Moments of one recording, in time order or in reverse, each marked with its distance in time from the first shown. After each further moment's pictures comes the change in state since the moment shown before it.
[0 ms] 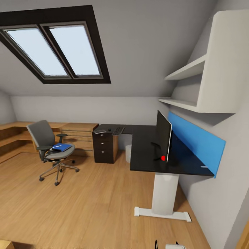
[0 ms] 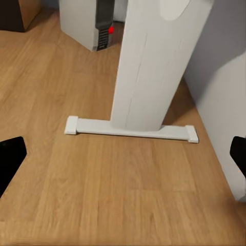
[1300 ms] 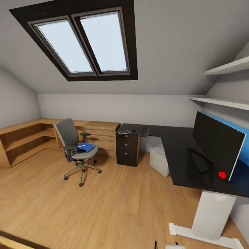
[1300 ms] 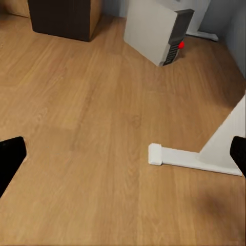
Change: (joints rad) left arm 0.000 0.000 -0.022 0.012 0.001 -0.002 0.001; right arm 0.001 0.001 0.002 0.002 0.001 -0.002 0.003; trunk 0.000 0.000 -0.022
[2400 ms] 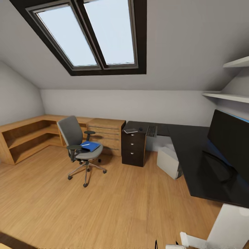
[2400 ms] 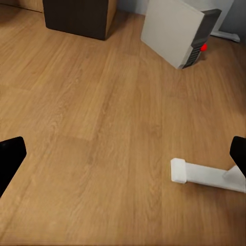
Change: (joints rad) left arm 0.000 -0.003 -0.001 0.029 -0.001 -0.080 0.000; right arm 0.000 -0.003 0.000 0.000 0.002 0.000 0.000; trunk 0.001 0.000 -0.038
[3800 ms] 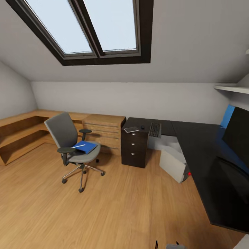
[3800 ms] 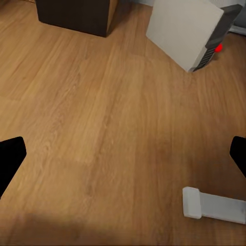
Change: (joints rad) left arm 0.000 0.000 -0.001 0.006 0.000 -0.012 0.000; right arm 0.000 -0.003 -0.002 0.000 -0.001 0.000 0.000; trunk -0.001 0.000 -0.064
